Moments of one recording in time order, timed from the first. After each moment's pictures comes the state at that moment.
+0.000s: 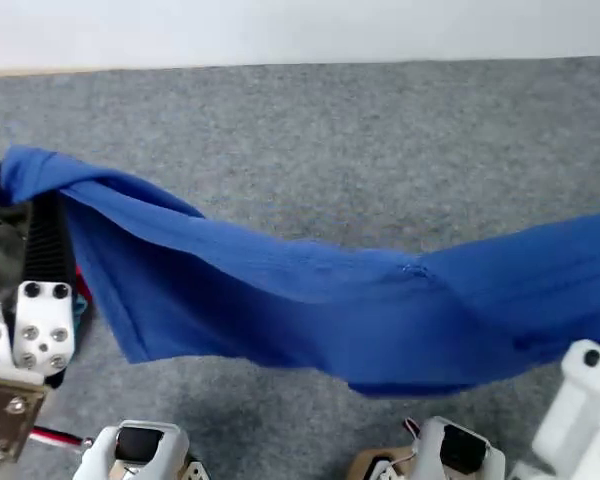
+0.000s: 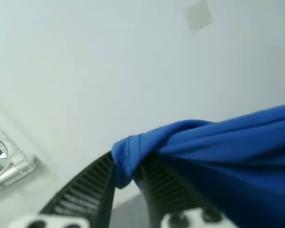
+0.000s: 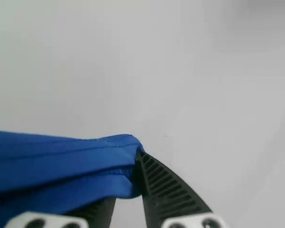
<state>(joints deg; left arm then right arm) 0.6 -41.4 -41.3 99.4 -24.7 23.0 -53.5 -38.9 68.0 48.1</state>
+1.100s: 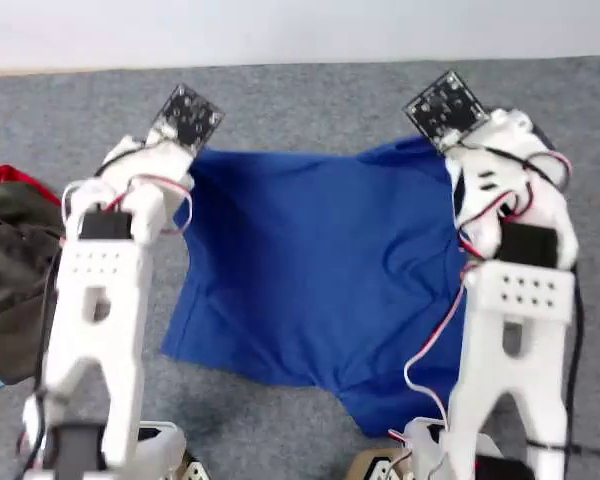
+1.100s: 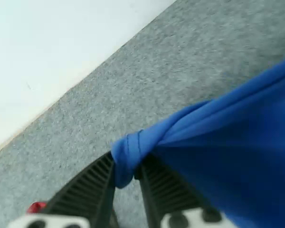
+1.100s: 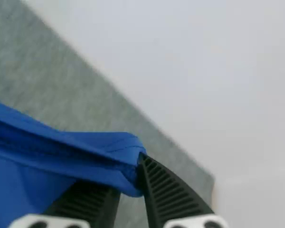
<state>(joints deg) -3.5 -13.5 23.3 43.2 -30.5 5.7 -26.4 20.7 32.5 49.6</state>
